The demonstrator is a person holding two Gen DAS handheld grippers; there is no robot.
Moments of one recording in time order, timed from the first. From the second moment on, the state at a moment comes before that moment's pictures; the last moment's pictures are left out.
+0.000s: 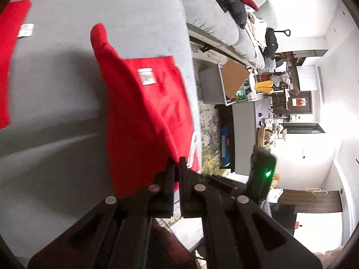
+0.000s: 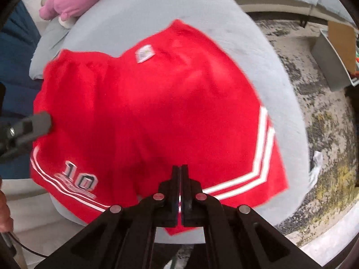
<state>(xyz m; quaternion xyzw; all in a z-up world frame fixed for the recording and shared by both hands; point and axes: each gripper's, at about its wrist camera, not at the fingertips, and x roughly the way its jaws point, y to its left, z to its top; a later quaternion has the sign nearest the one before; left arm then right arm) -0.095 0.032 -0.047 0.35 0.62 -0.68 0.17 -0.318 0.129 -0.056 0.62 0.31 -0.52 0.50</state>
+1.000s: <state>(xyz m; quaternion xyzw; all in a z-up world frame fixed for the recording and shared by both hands) -0.254 0.026 -0.122 0.45 0.60 -0.62 0.23 -0.446 0.159 -0.073 0.65 0.29 -0.50 0.49</state>
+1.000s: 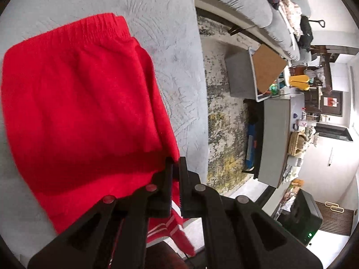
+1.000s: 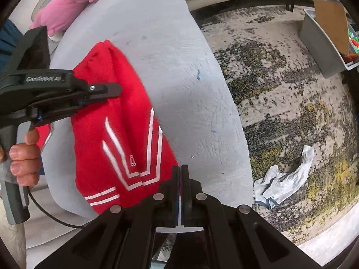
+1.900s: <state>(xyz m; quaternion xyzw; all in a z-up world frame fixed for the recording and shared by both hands) -0.159 0.080 -0.093 0.54 0.55 -0.57 0.28 -0.397 0.074 -0.079 0.62 0.27 -0.47 0.57</state>
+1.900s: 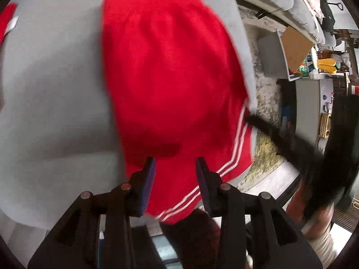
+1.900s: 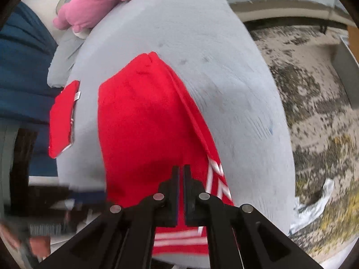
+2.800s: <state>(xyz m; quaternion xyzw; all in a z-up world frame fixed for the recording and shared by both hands) -0.135 0.103 -0.021 0.54 0.48 -0.60 0.35 -0.357 0.127 -0.015 0.62 0.37 -0.47 0.50</state>
